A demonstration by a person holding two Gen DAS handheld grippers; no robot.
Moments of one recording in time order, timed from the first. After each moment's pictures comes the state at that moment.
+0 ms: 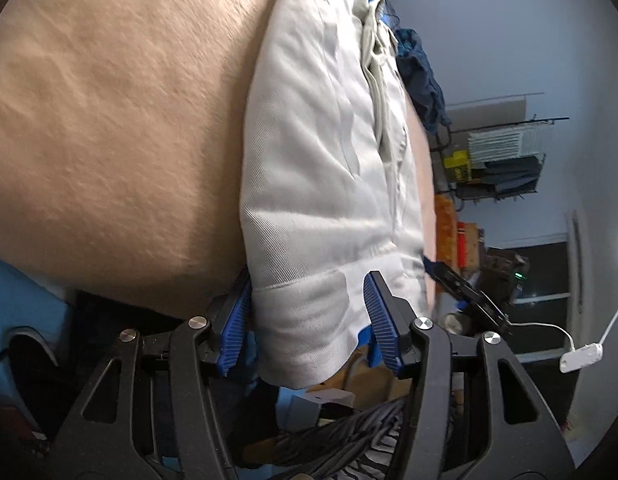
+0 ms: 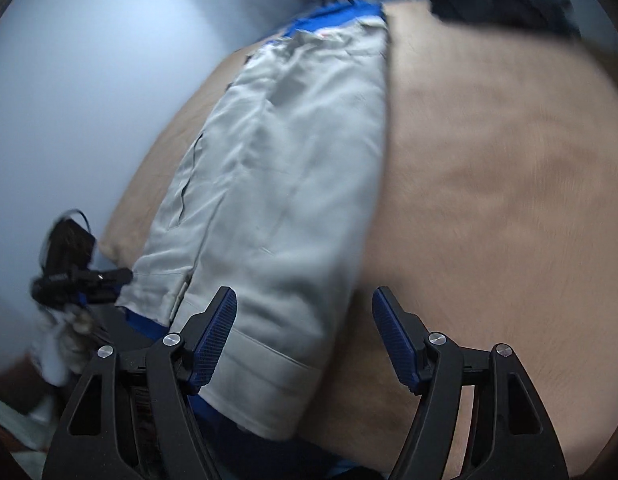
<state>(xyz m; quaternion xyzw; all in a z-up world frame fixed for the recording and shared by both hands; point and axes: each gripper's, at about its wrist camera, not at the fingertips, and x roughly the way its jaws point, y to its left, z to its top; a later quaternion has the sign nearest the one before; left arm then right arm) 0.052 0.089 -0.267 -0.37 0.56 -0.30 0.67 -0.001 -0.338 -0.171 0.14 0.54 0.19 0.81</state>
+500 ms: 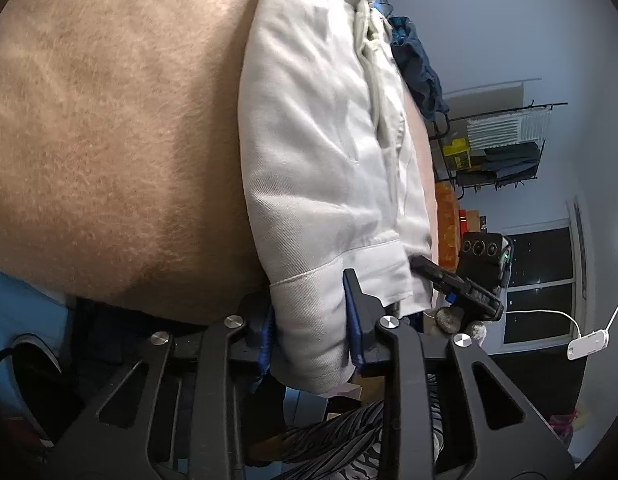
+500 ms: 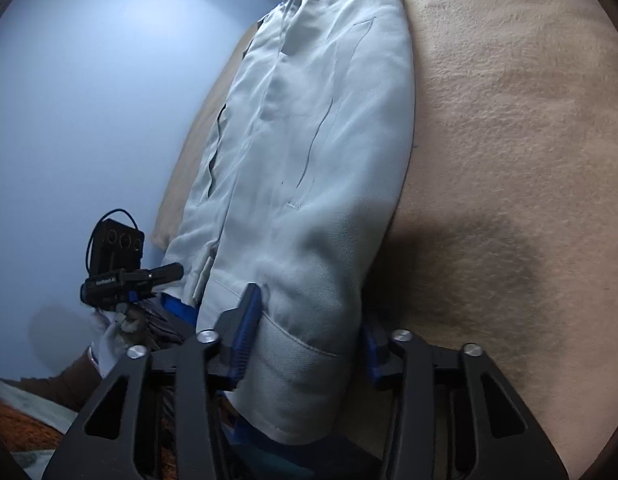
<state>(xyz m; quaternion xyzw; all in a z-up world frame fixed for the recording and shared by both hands) 0.051 0.079 -0.259 -0.35 0.56 -0.31 0.69 0.010 -0.322 -0.203 0.24 0.57 0.26 0.75</state>
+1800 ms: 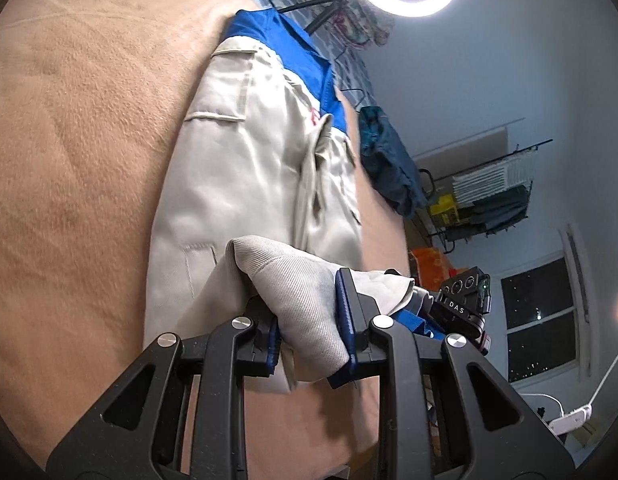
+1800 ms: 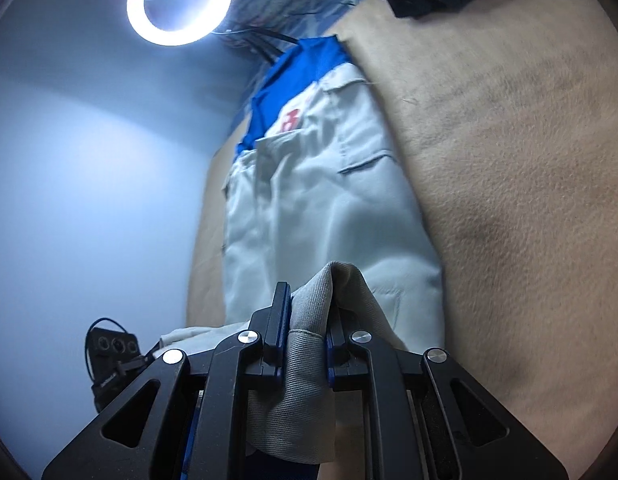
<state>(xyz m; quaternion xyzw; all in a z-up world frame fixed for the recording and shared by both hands) 0.234 0.066 -0.196 -0.37 0.48 -0.29 0.75 0.173 -0.339 -0.191 0.35 0.49 0.15 0.79</state>
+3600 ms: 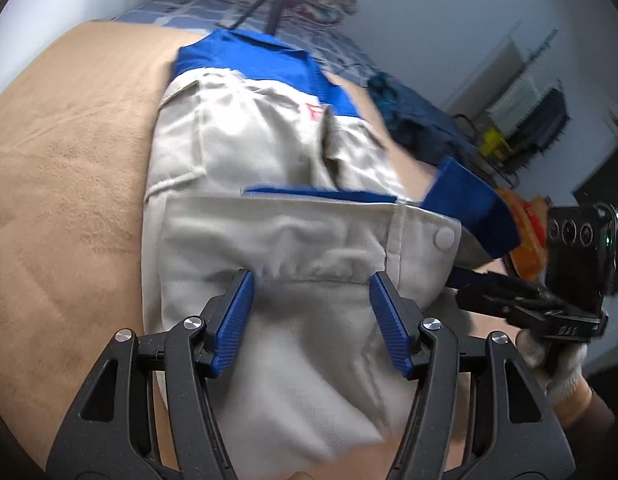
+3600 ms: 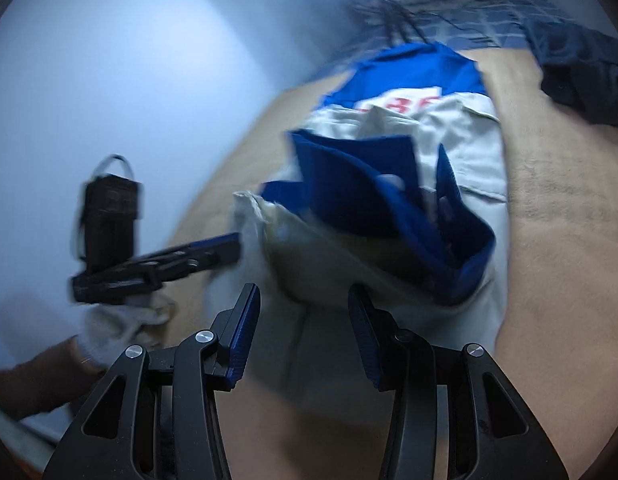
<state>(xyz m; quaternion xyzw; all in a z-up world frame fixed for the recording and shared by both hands) 0.278 -0.007 -0.204 -0.15 0.45 -0.27 0.84 0.187 -0.261 -0.177 0.11 0.49 0.23 0.84</state>
